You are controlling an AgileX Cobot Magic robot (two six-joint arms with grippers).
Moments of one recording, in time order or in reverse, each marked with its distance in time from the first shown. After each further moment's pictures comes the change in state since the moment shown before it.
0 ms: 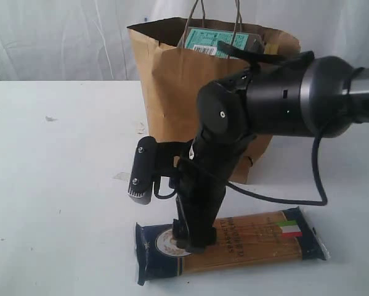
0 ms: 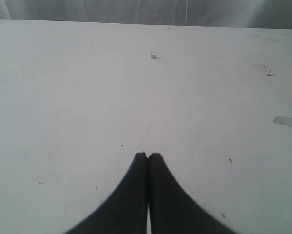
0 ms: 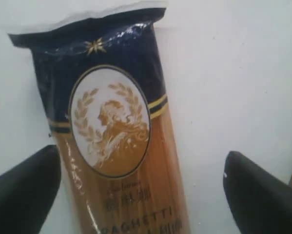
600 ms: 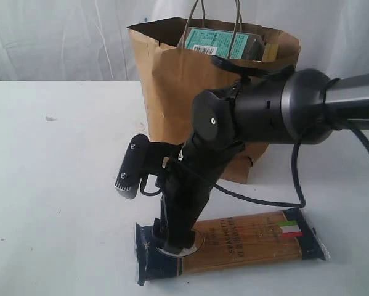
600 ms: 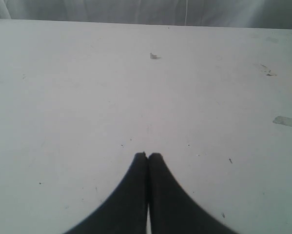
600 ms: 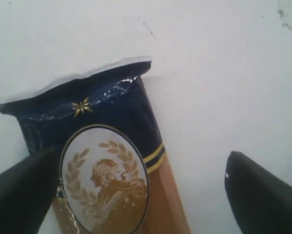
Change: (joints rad) left arm 0.000 0.000 0.000 0.000 0.000 0.000; right arm 0.000 0.050 0.000 0.123 -0.112 0.000
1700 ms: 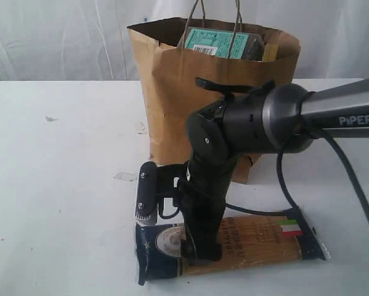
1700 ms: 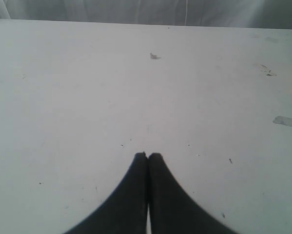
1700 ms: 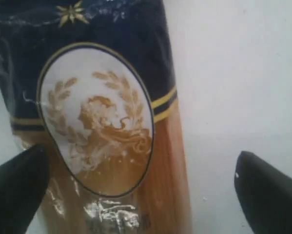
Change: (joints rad) left arm 0.000 0.000 0.000 0.000 0.000 0.000; right arm 0.000 0.067 0.002 -0.193 0.084 -0.013
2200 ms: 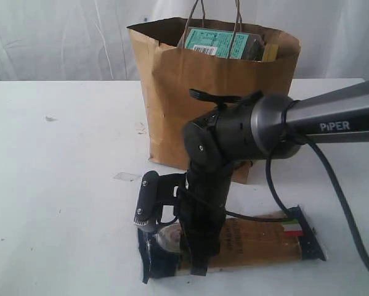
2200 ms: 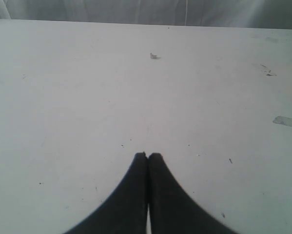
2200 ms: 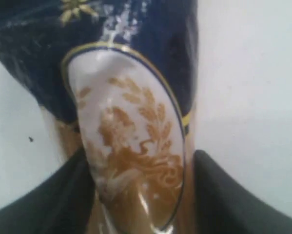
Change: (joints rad) left arm 0.000 0.000 0.000 0.000 0.000 0.000; right arm 0.002 0.051 -0.002 0.013 0.038 0.078
